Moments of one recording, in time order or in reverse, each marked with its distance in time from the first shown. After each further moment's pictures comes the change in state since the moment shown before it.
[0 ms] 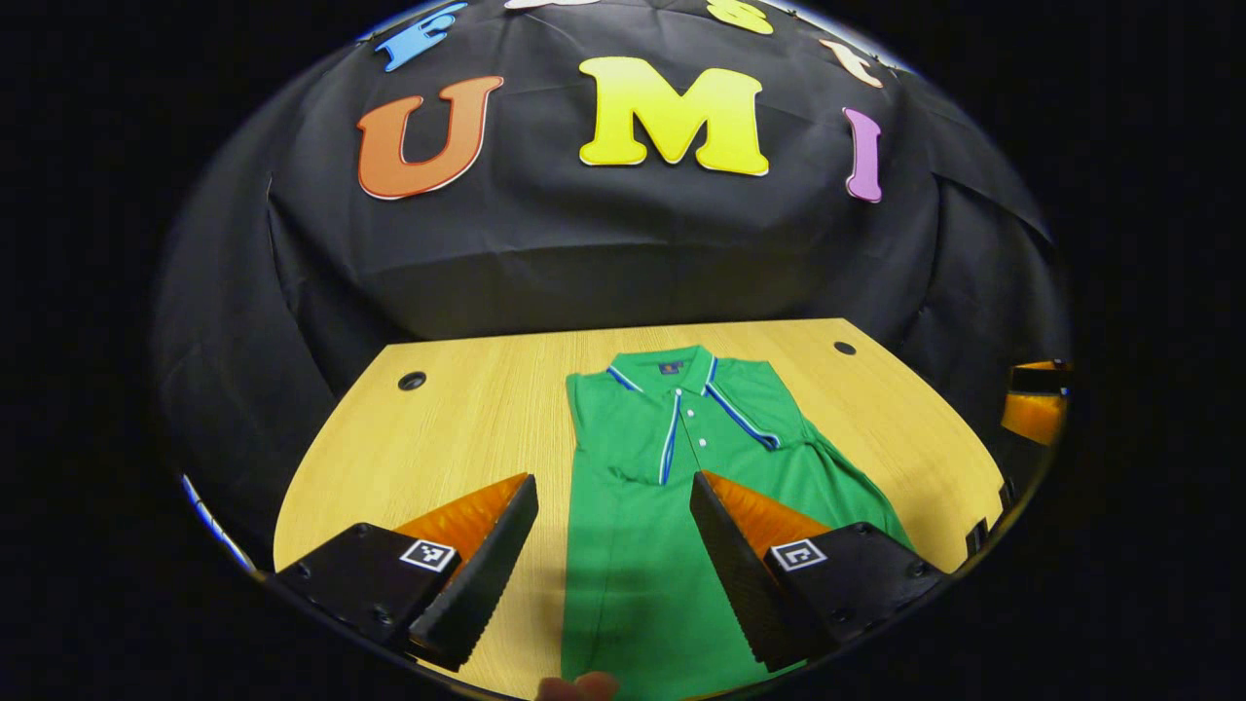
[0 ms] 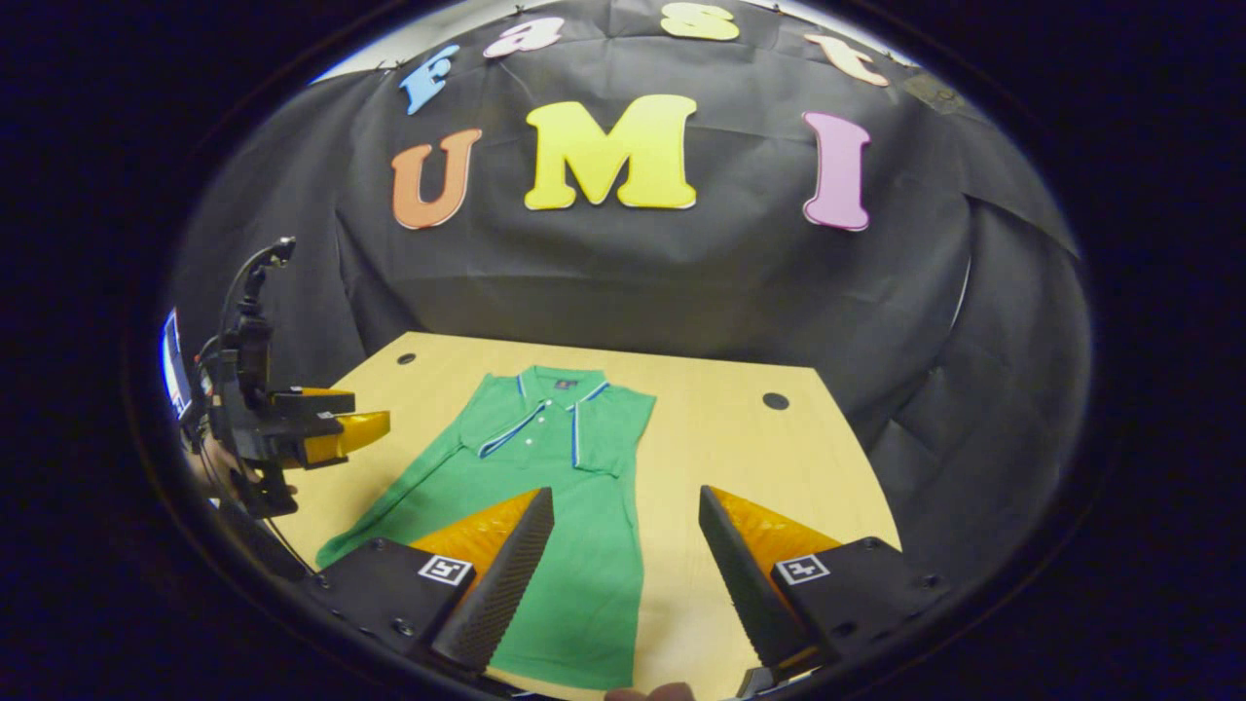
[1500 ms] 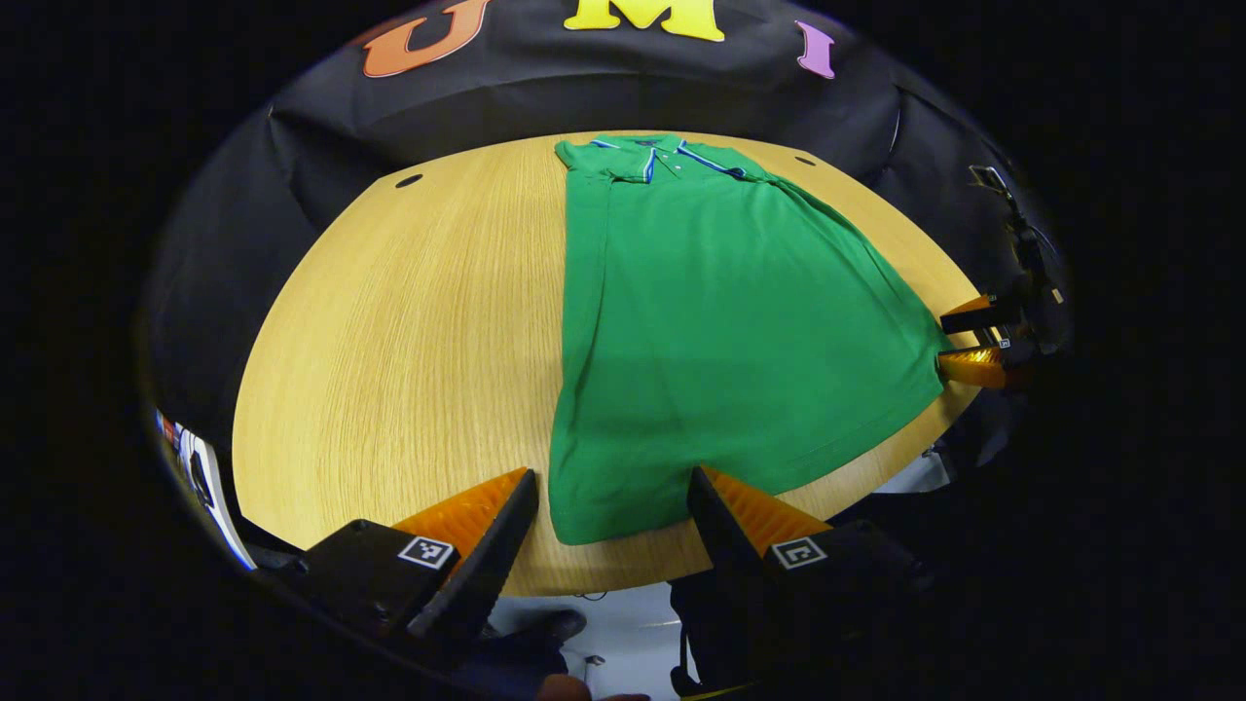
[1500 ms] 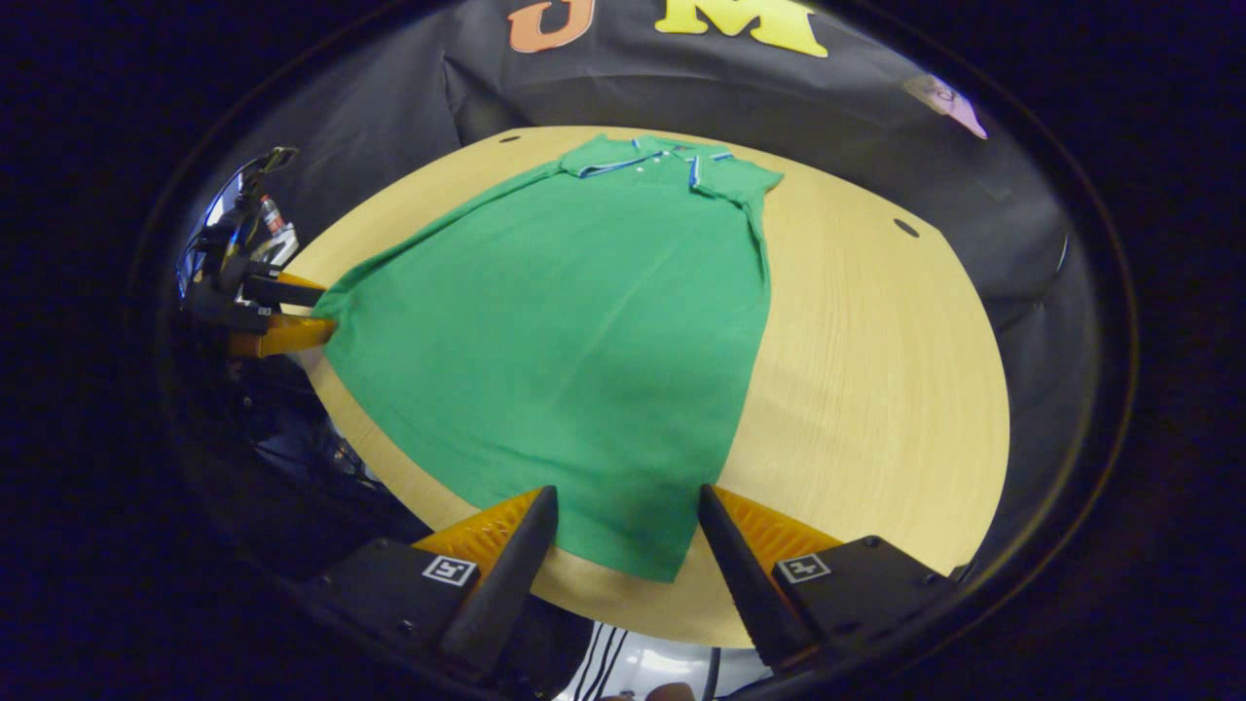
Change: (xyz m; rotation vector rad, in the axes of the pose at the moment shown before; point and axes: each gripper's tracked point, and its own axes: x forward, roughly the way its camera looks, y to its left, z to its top) left arm -0.094 0.010 -0.245 0.066 0.397 -0.063; right arm -0.016 0.021 -0.267 -0.259 0.475 0.229
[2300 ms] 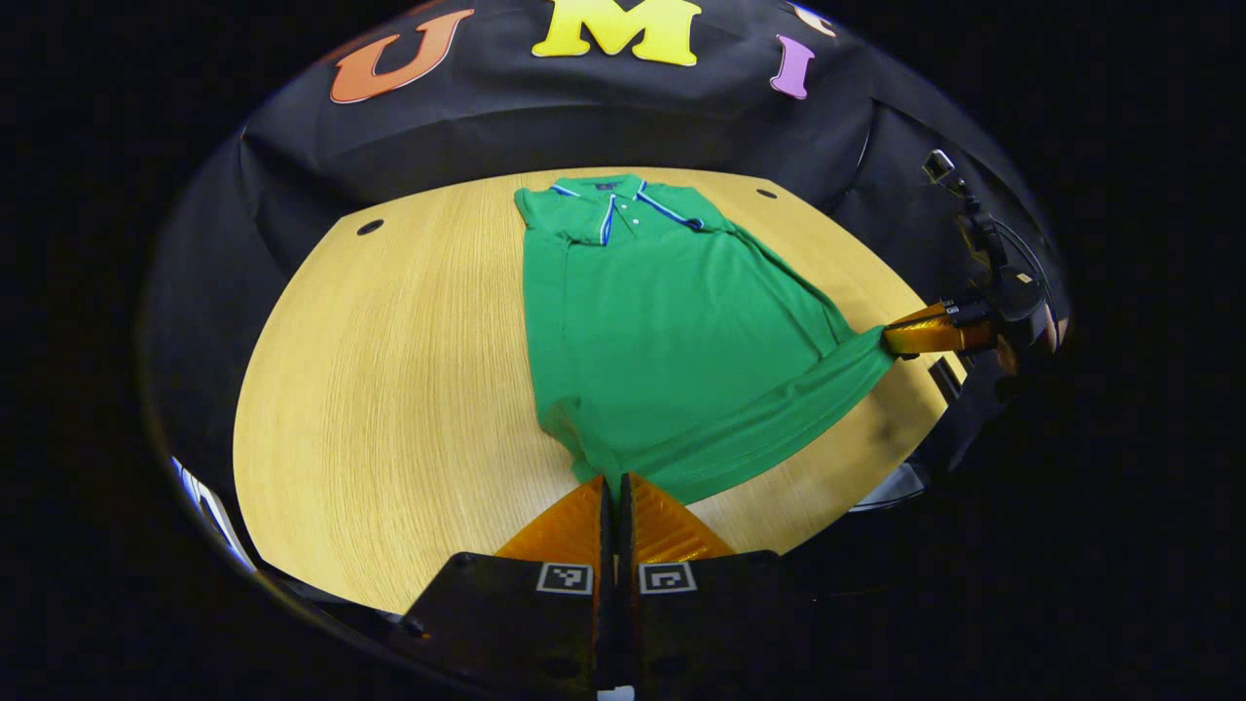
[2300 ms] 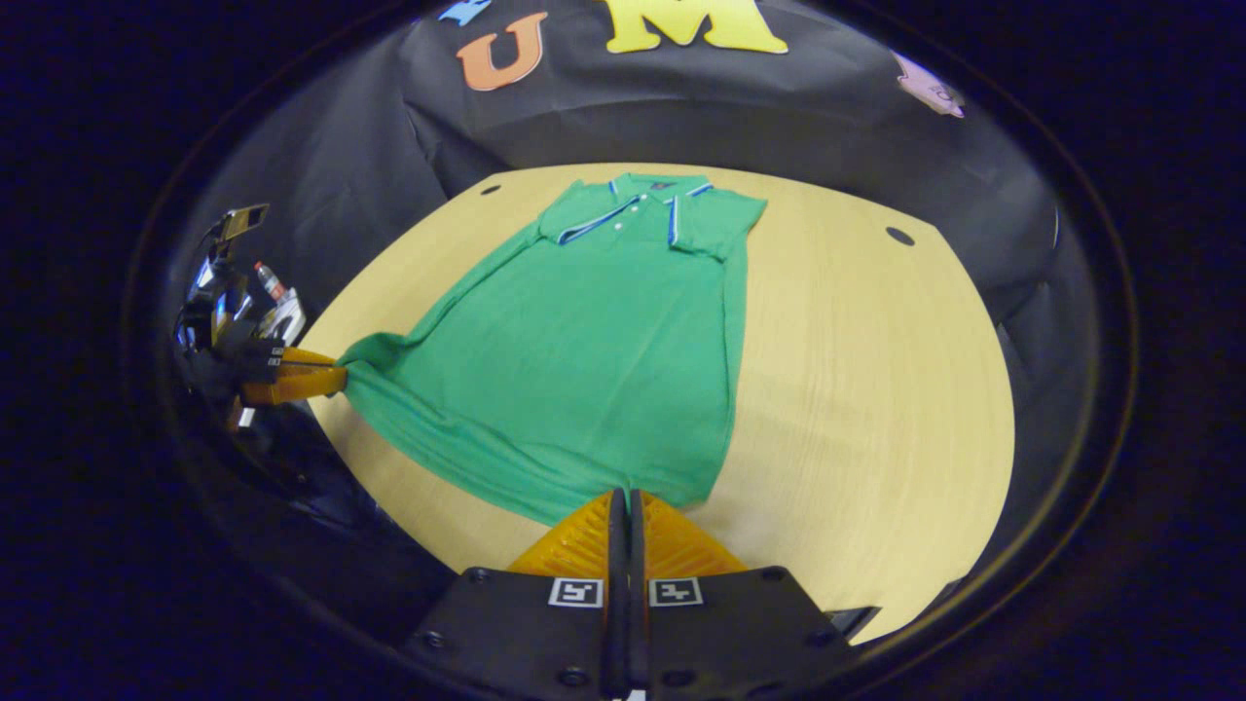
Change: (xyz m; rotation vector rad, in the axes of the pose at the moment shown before) left arm -0.020 -0.013 0.087 -0.002 -0.108 -0.112; right arm -0.022 -0.024 0.088 0.179 -0.080 0.058
